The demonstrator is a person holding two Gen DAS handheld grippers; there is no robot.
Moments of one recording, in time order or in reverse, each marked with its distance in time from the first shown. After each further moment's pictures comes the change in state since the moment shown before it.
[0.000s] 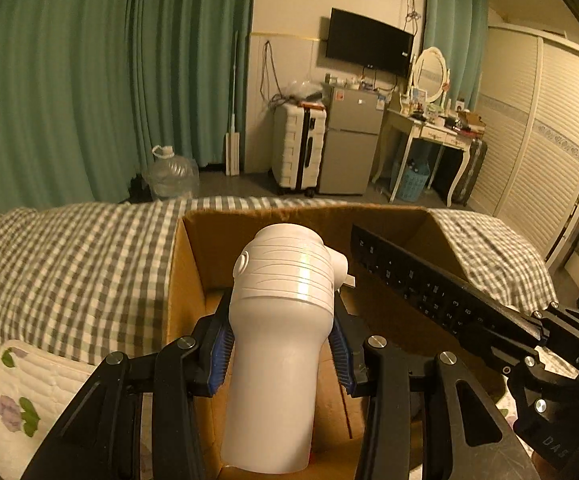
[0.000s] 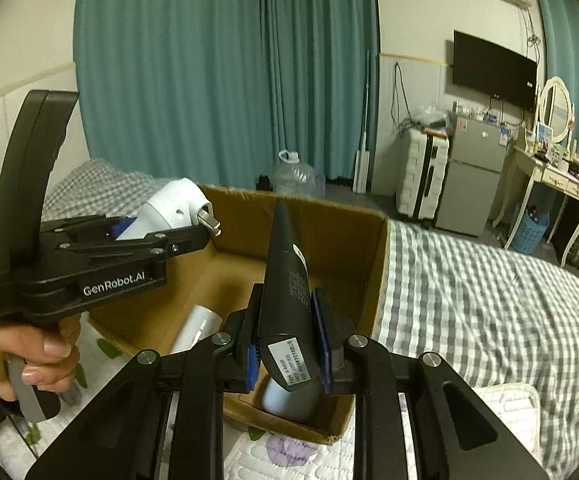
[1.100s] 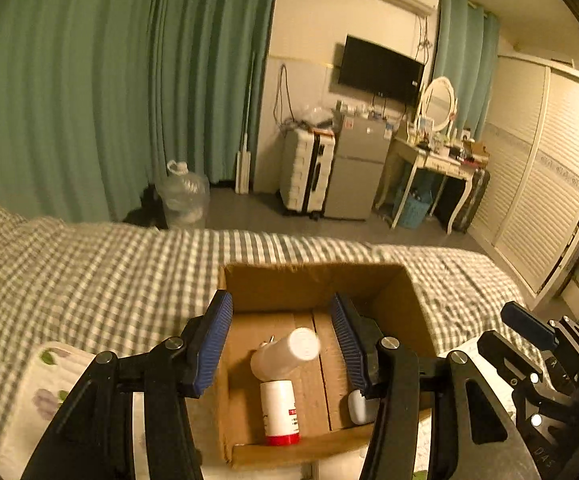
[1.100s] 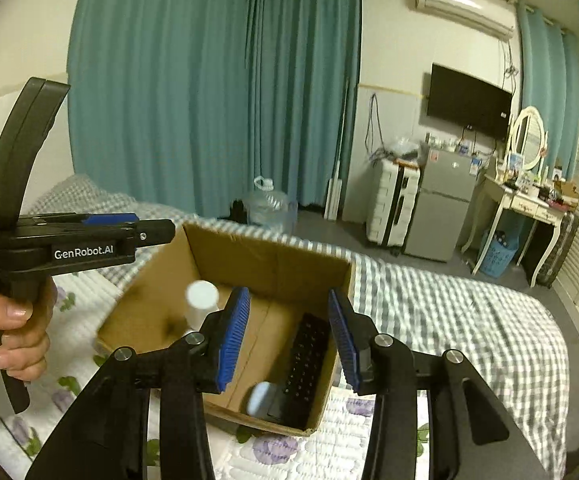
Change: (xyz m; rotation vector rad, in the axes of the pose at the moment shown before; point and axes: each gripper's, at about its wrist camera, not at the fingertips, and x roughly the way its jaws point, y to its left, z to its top) left arm -0.086 0.006 0.042 -0.064 -0.078 0.019; right arm -0.065 0.016 0.021 -0.035 -0.122 -0.123
